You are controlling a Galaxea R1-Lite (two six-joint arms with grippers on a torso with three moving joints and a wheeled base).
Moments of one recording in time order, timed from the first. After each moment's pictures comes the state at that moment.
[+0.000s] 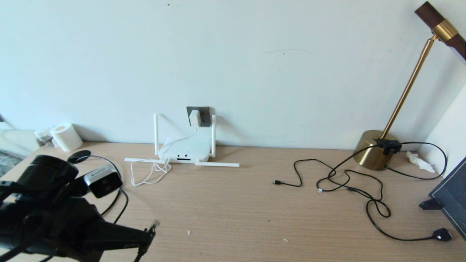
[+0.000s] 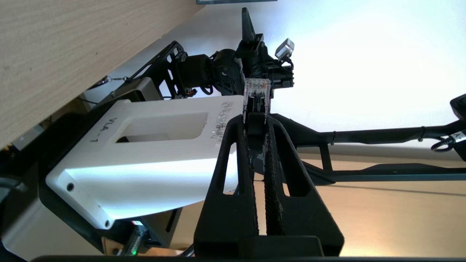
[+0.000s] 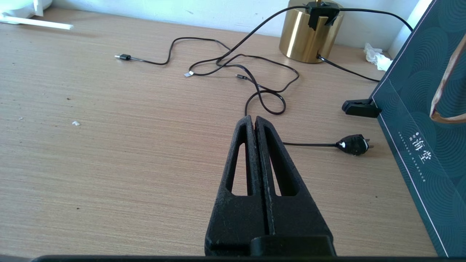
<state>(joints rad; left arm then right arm) 0.00 1.47 -0.75 0.45 -1.38 -0.15 0.01 0.00 0.00 0.00 0.01 -0.08</state>
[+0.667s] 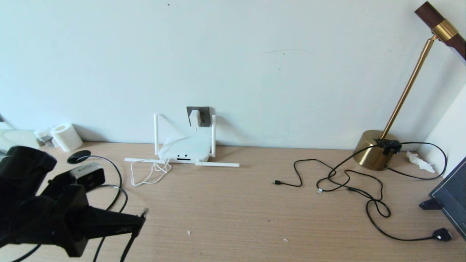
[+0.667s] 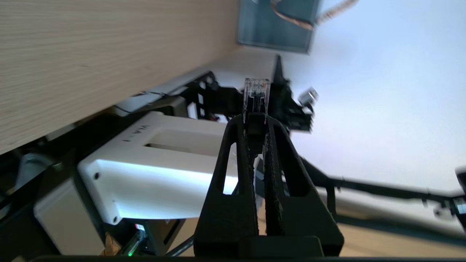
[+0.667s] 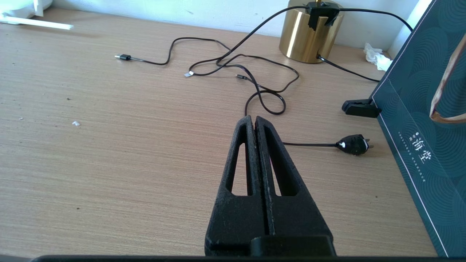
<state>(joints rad) 0.10 1.44 -0.82 0.50 -1.19 -0.32 0.01 0.00 0.00 0.00 0.01 -0.08</state>
